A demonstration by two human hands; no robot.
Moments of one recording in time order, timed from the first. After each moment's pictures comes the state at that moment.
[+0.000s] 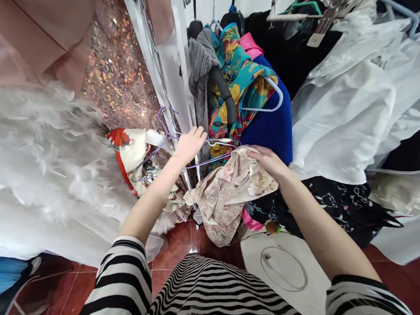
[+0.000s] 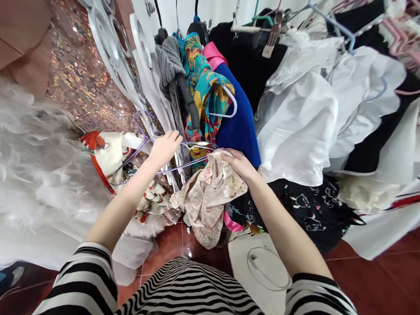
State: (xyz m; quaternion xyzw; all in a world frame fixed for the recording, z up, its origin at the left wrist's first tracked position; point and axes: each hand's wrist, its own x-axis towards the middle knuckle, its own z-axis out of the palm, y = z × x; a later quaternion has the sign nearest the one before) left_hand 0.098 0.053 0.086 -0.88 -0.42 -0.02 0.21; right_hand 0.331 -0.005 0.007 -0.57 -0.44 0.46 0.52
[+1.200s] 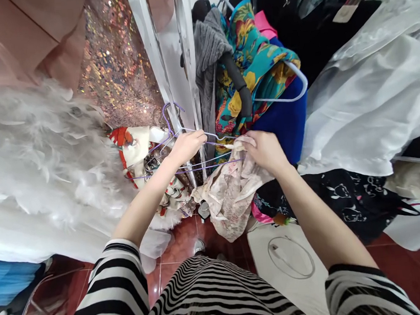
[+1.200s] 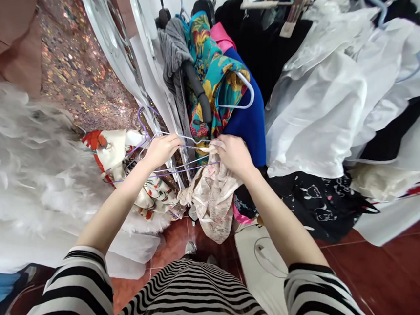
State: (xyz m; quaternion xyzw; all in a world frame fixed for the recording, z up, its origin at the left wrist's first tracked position) left_hand 0.053 0.080 0.061 -0.93 -0.28 -0.11 0.19; right_hand 0.285 -0.002 0.041 -0.65 -0.66 0.08 0.36
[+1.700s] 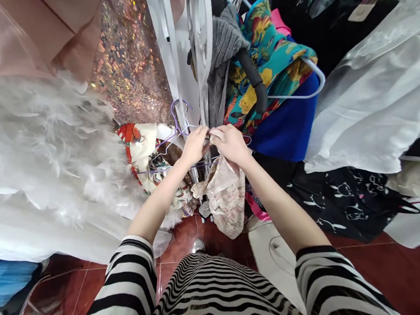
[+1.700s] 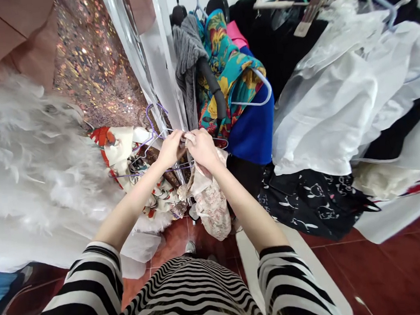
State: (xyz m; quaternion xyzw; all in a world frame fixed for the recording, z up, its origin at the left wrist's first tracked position) left_hand 0.055 0.079 0.042 -0.90 -0.38 -0.23 -0.01; right_hand 0.188 0.022 0.061 -0.64 -0.69 0.05 0.33
